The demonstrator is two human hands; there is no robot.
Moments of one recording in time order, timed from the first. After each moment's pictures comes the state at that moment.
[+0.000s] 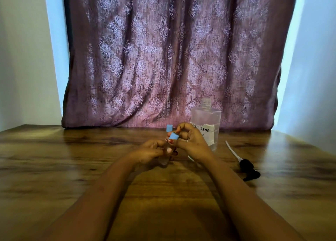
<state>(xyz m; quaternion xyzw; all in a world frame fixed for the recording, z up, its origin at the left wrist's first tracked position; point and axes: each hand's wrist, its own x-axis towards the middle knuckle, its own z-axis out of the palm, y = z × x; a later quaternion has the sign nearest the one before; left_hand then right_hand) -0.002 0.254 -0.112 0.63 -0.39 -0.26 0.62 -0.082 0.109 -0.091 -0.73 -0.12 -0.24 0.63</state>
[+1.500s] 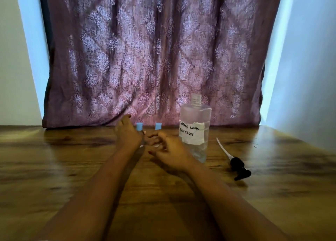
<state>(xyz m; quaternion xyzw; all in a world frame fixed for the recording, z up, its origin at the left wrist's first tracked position) 0.053 0.224 -0.101 0.85 -0.15 0.23 0.45 -0.078 0.121 -0.100 -0.88 -0.11 -0.22 0.39</state>
